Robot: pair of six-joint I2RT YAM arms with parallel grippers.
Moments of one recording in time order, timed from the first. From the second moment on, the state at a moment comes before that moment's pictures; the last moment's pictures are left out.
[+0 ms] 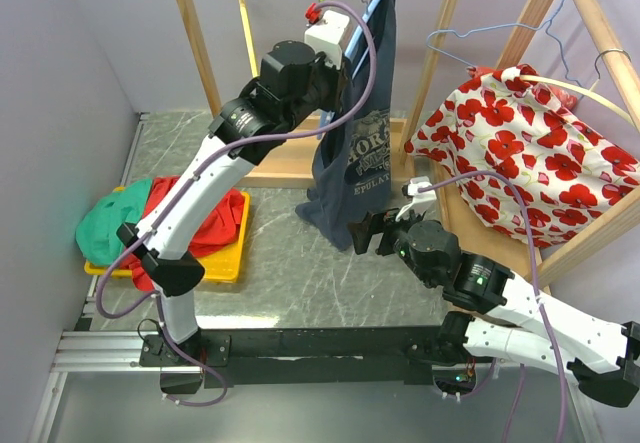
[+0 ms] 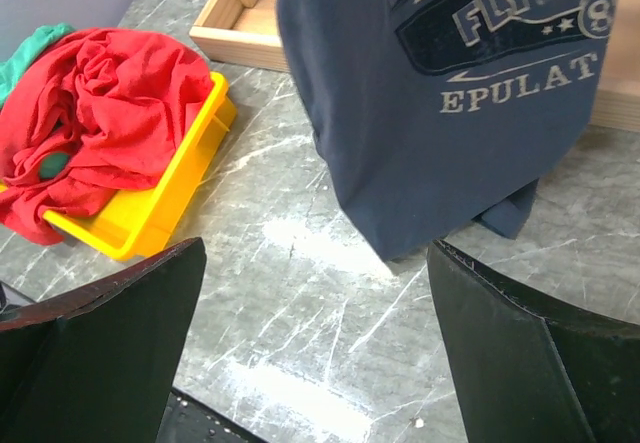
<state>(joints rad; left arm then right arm) -0.81 1.84 2.36 -0.65 -0.26 -0.09 1.03 0.73 0.78 -0.36 0.53 0.51</state>
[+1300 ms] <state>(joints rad) -0.60 1.95 2.41 -0.49 0.07 -0.32 1.03 0.66 0.78 -0.37 0.50 0.55</state>
